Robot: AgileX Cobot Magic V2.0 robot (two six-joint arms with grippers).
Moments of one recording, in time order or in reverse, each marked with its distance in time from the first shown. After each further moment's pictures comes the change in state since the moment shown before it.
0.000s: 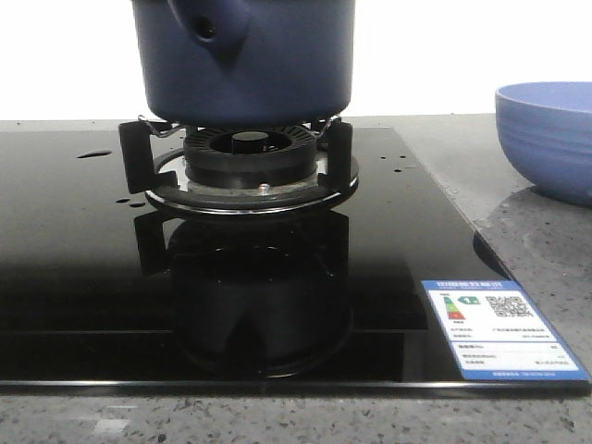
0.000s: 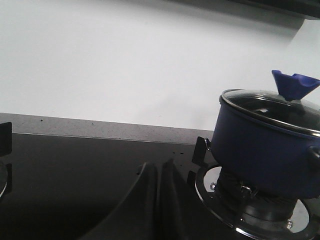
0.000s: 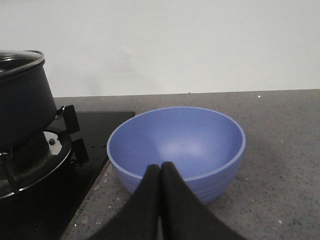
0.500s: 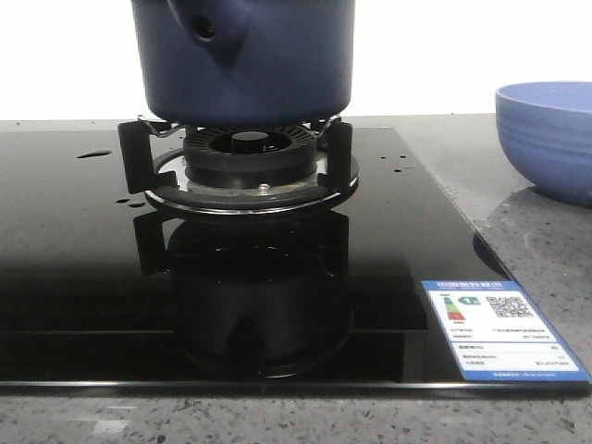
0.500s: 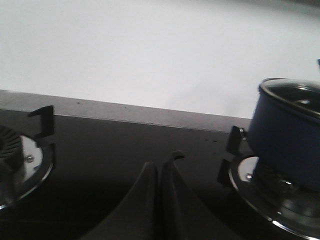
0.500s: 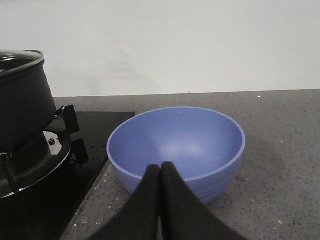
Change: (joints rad) left arm 0.000 0.000 -0.067 0.846 -0.101 -0.846; right arm 0.000 0.000 0.000 0.000 0.000 -0.001
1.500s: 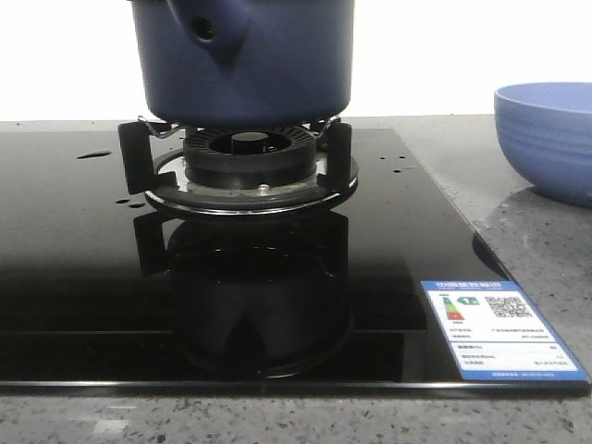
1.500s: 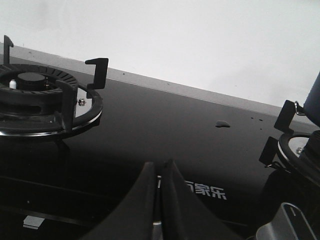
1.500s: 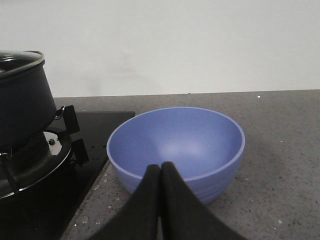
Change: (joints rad) left arm -0.036 -0.286 0.282 0.833 -0.089 -0.866; right arm 0.000 0.000 0.000 0.002 0.000 0.000
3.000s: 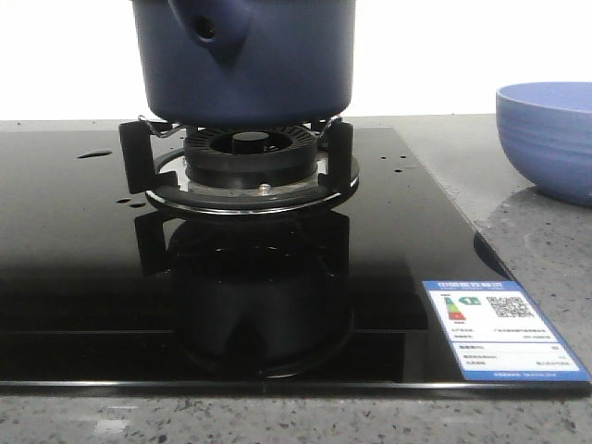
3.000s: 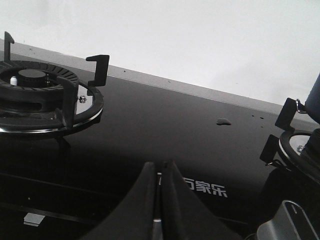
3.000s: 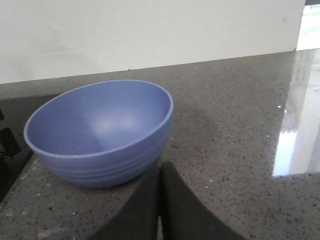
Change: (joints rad) left arm 0.000 0.000 0.000 0.000 0.006 -0.002; right arm 0.000 -0.017 0.050 -0.909 -0.076 0.905
